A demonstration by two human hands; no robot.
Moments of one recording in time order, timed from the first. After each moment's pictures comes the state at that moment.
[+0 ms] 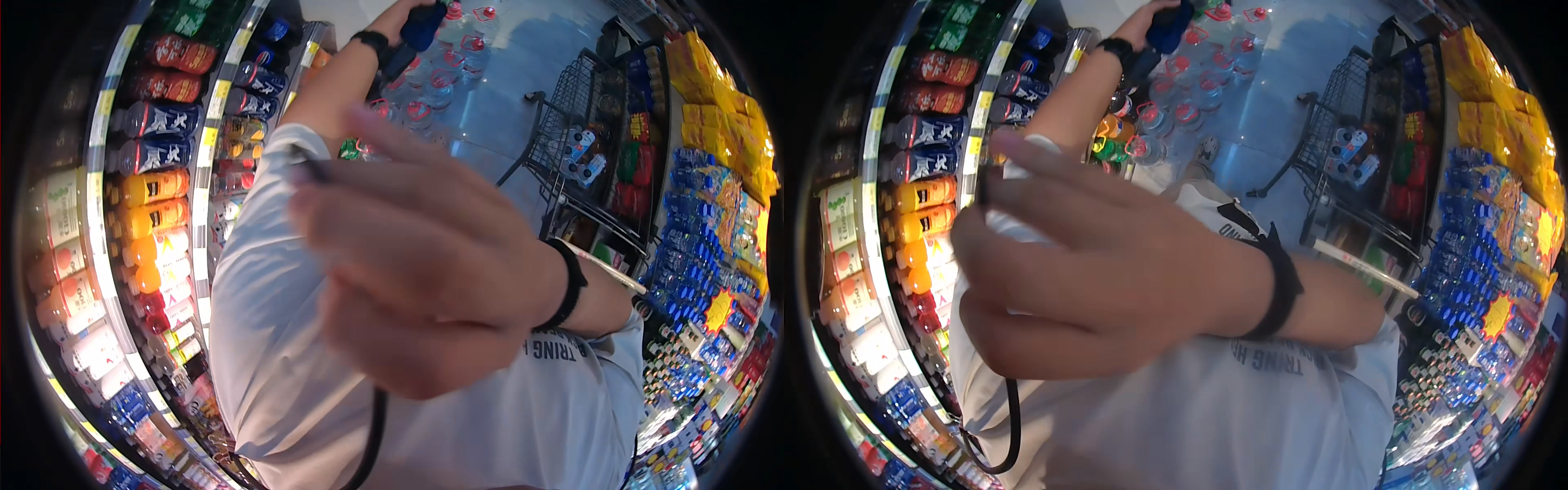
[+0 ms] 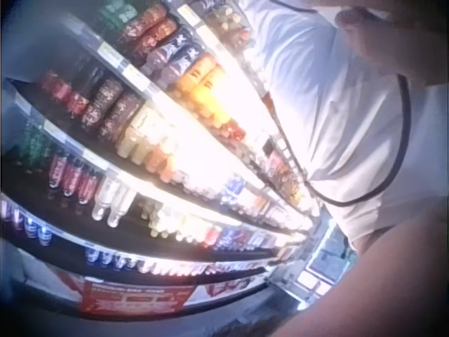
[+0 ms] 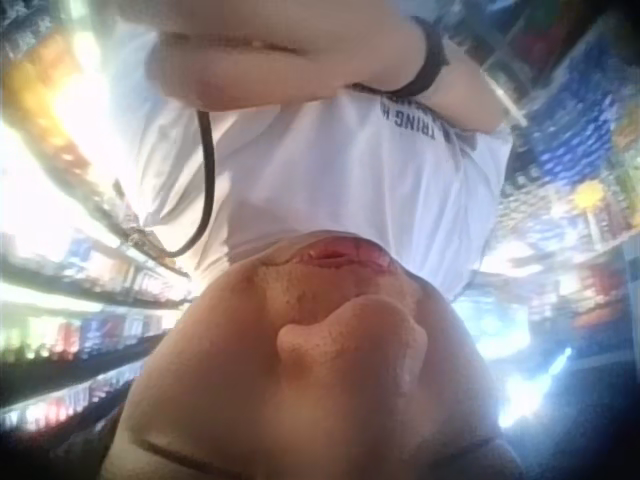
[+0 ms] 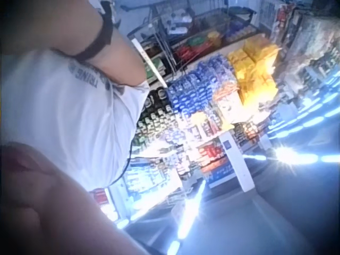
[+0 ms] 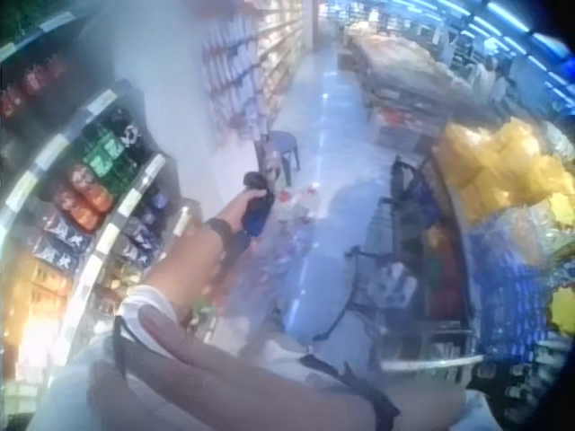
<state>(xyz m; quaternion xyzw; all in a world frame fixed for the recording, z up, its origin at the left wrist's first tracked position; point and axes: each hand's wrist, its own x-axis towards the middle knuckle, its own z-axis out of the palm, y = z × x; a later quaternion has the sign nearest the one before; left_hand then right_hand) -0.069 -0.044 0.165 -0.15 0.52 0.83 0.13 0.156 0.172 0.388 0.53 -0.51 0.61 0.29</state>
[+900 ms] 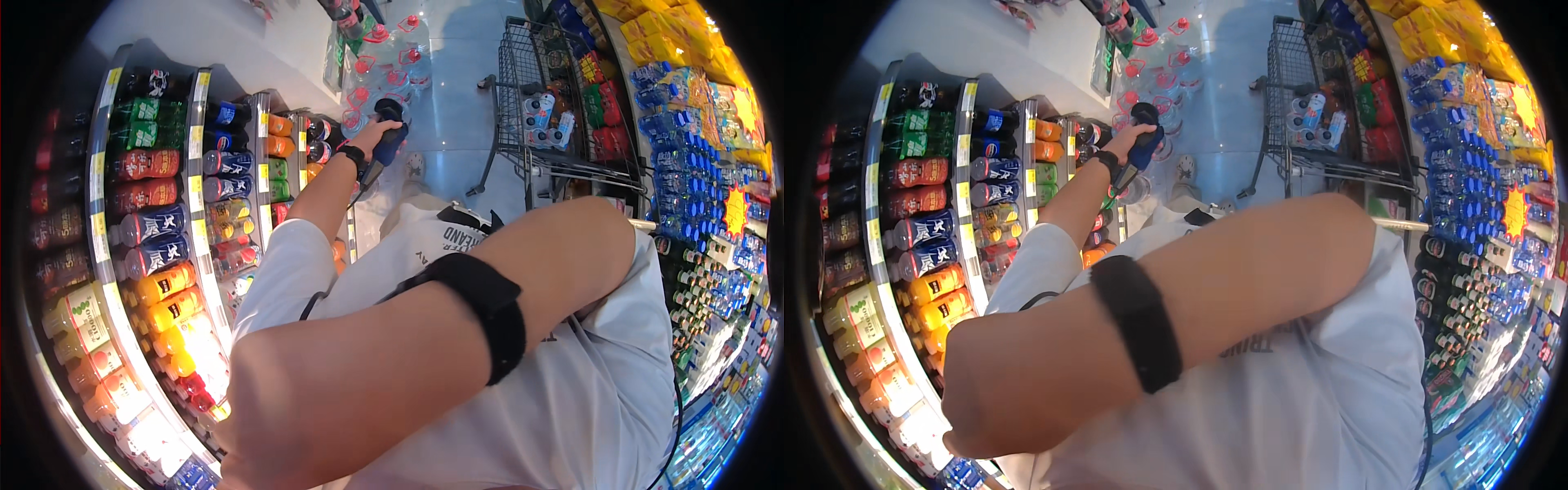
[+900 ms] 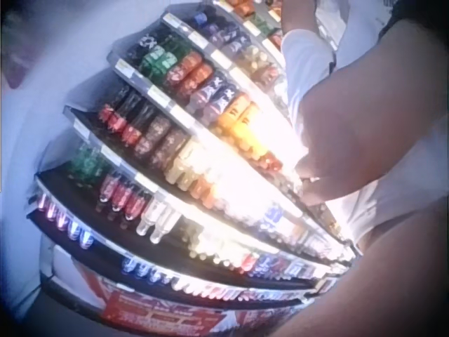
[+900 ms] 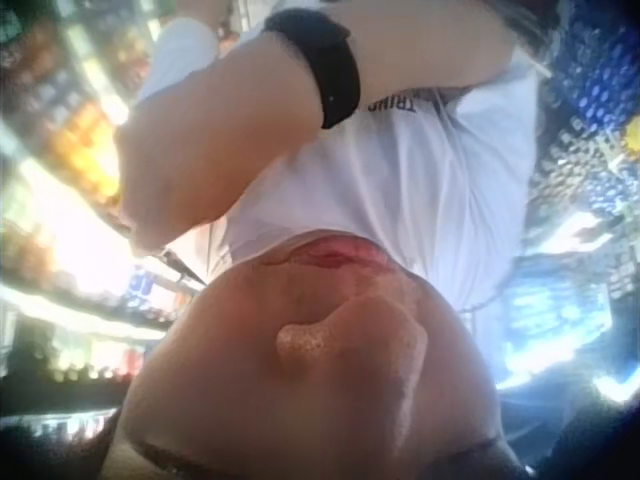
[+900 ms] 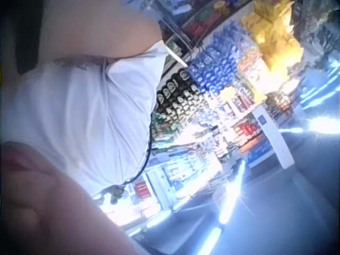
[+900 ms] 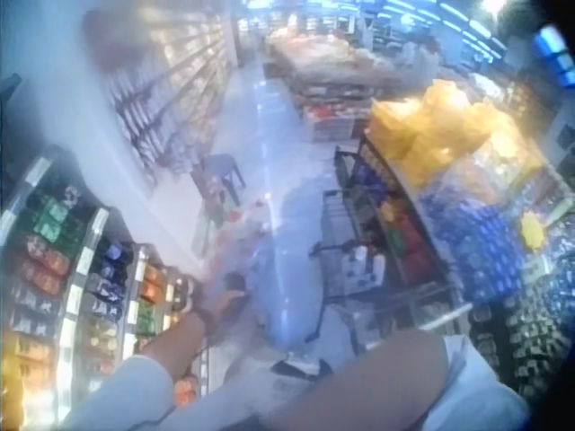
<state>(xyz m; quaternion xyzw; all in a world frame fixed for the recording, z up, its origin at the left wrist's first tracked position) 0.029 0.017 0.059 -0.18 0.53 0.76 0.33 0.193 0.165 0.435 0.68 -0.36 0.64 0.02</state>
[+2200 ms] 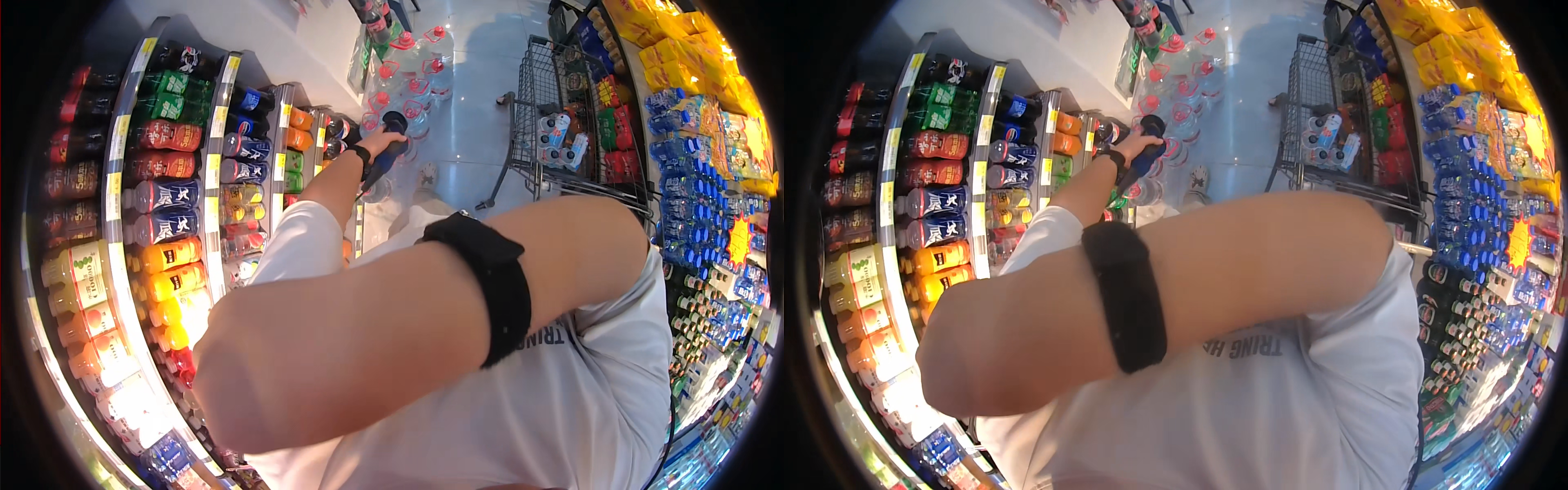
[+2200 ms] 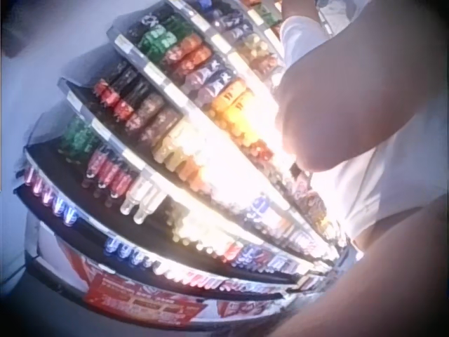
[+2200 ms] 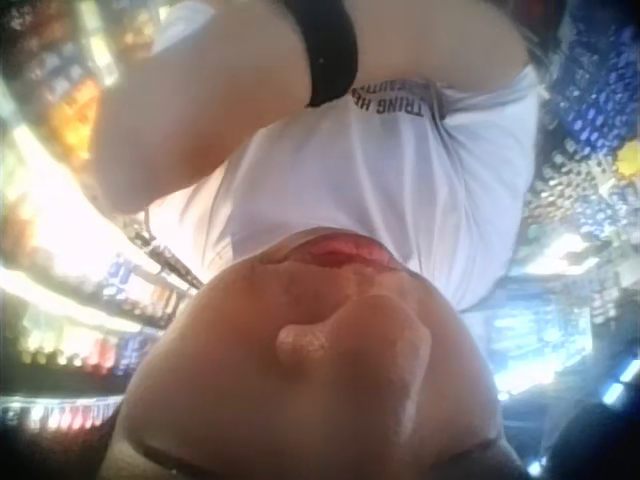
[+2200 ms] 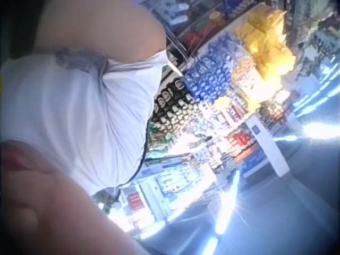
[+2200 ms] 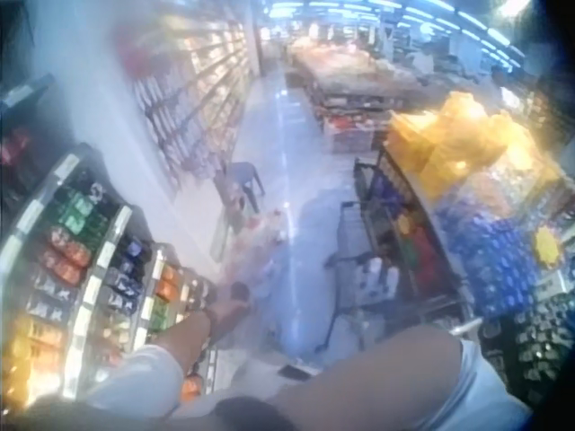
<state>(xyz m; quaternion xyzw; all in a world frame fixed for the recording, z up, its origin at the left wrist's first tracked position) 0.038 -0.001 0.069 -0.24 0.67 0.64 0.30 0.197 0.144 0.433 0.69 -0.33 0.64 -0.01</state>
